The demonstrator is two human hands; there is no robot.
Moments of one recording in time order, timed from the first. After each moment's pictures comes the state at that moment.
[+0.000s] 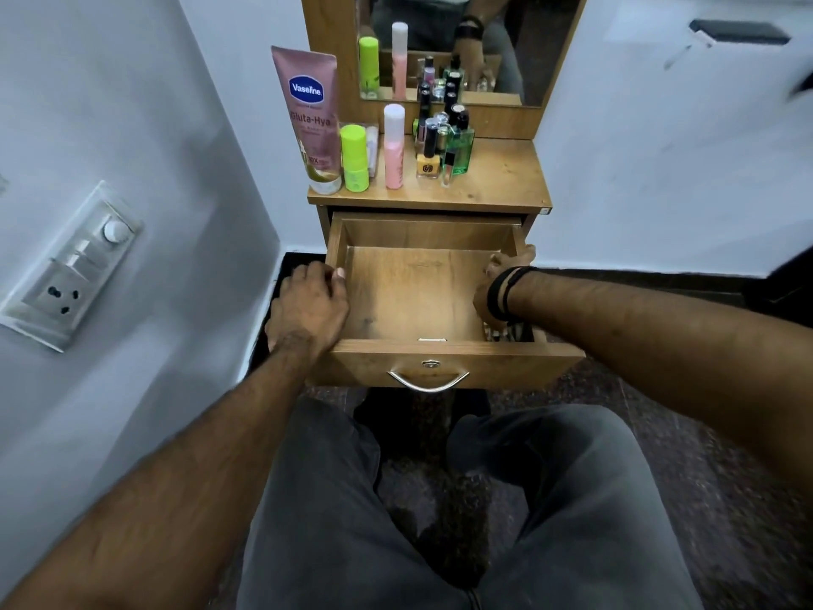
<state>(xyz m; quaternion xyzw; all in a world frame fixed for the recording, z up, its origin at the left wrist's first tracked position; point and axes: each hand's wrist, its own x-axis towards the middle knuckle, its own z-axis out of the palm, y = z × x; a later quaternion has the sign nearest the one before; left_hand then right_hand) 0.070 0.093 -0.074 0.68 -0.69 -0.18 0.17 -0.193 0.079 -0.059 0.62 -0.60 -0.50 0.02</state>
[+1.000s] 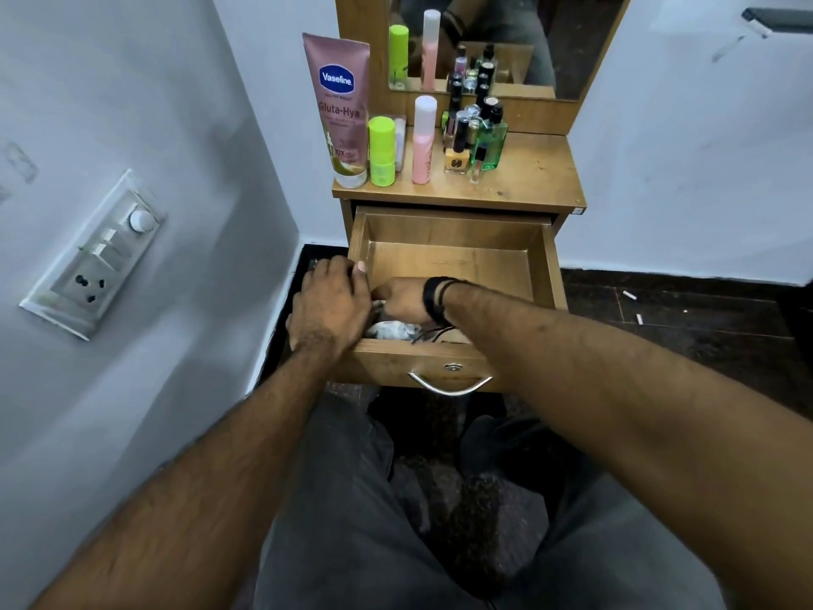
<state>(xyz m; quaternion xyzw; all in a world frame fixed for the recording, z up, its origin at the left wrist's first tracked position) 0.072 0.088 -0.082 0.68 -0.69 -0.17 0.19 -0.062 0.073 -0.048 0.73 -0.55 -0.06 -0.40</state>
